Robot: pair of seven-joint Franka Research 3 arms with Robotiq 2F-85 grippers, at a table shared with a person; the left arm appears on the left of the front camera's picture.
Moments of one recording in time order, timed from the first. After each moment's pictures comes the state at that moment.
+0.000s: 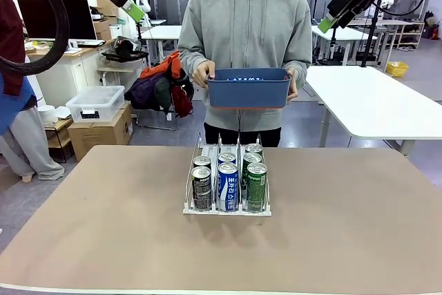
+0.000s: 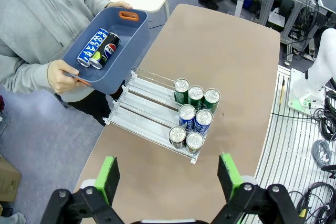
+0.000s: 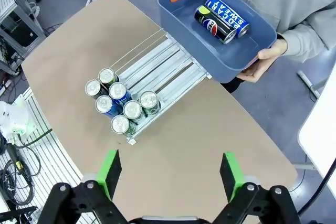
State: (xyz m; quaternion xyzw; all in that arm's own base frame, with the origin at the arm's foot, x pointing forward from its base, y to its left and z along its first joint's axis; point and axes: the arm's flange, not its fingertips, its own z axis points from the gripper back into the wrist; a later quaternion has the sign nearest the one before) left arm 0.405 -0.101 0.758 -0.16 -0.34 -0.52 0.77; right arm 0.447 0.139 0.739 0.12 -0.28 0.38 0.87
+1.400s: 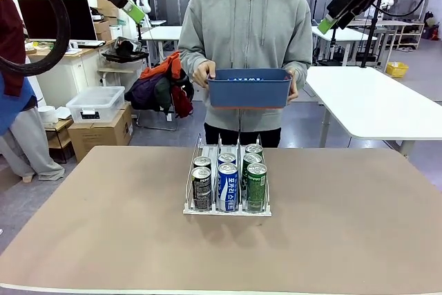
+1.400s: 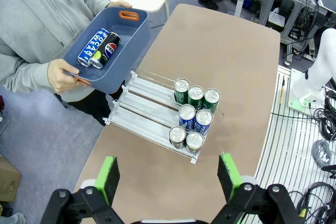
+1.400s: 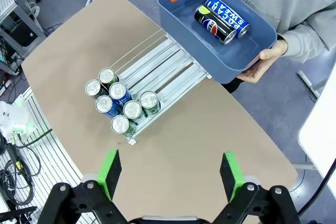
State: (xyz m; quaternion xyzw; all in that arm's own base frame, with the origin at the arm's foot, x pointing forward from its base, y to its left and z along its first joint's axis) left arm 0.405 -0.101 0.758 -0.16 -0.34 -0.52 0.77; right arm 0.447 0.139 0.739 0.12 -0.28 0.38 0.87
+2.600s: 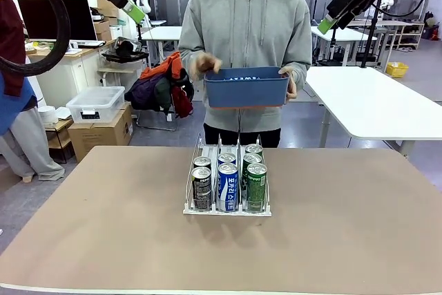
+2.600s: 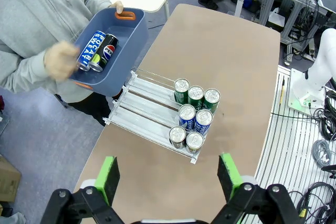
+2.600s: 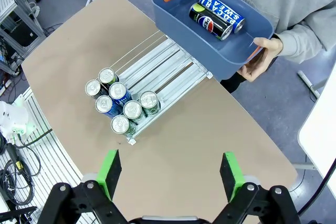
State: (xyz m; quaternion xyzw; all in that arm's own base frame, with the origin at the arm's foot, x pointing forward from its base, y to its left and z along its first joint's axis) left arm 0.405 -0.101 0.758 -0.16 -0.34 -0.52 0.77; right arm 0.447 0.139 0.739 0.12 -0.28 0.38 0.87
